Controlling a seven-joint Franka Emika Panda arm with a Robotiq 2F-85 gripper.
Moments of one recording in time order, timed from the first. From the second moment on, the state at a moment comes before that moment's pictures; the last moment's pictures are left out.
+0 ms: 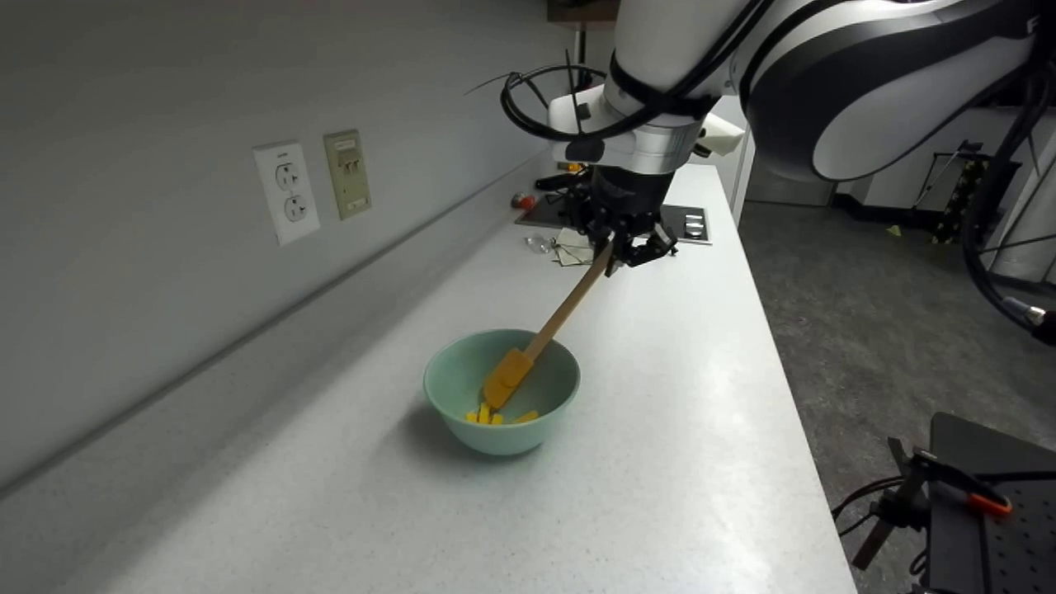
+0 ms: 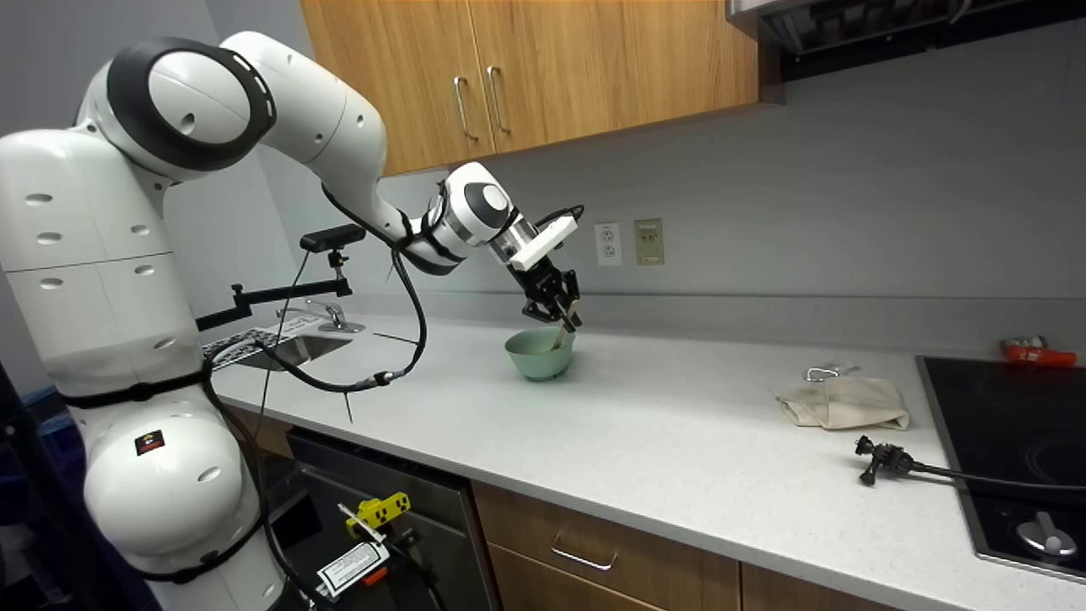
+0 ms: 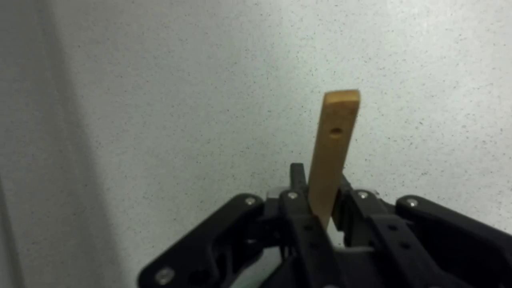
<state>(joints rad) 0.15 0.09 0.15 -2.10 -0.64 2.35 -0.83</state>
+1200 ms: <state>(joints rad) 0.14 0.08 0.15 -2.10 -0.65 2.39 -0.86</state>
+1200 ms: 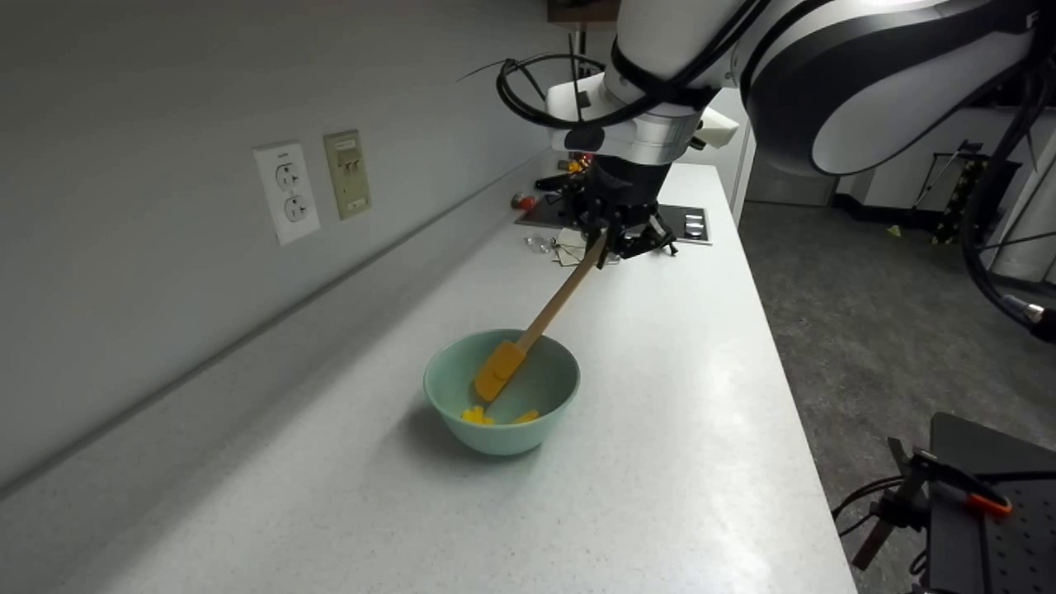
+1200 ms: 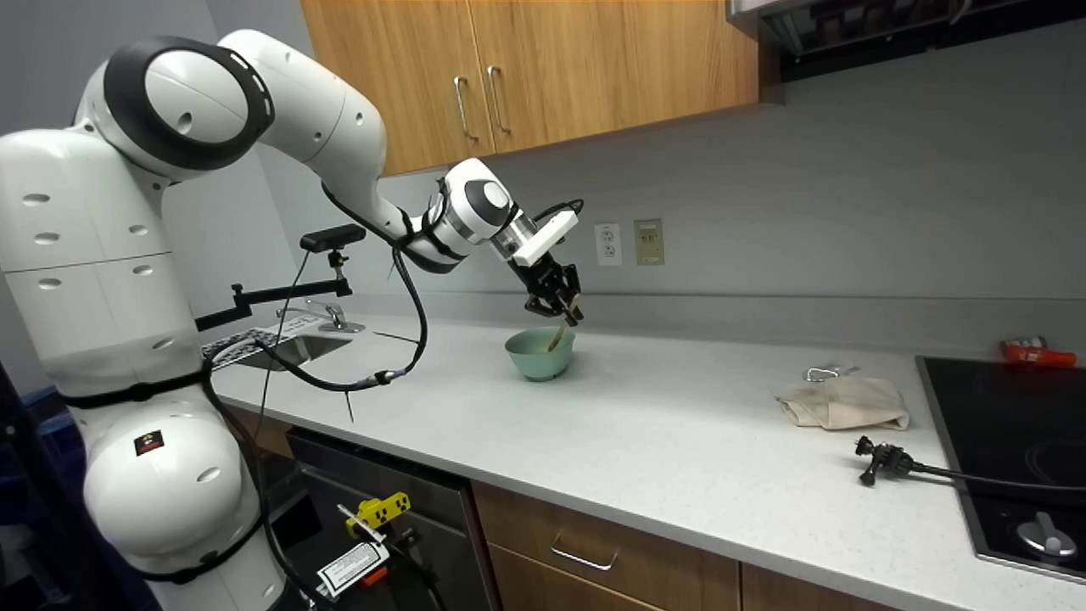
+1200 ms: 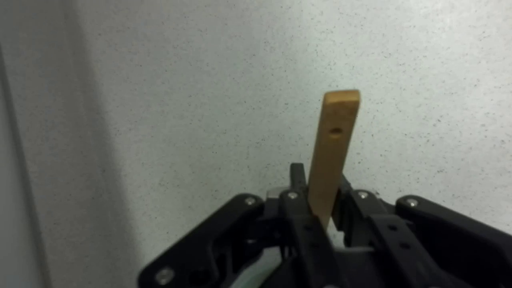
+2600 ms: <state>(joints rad) 0.15 0.09 0.15 -2.09 -0.62 2.41 -0.87</state>
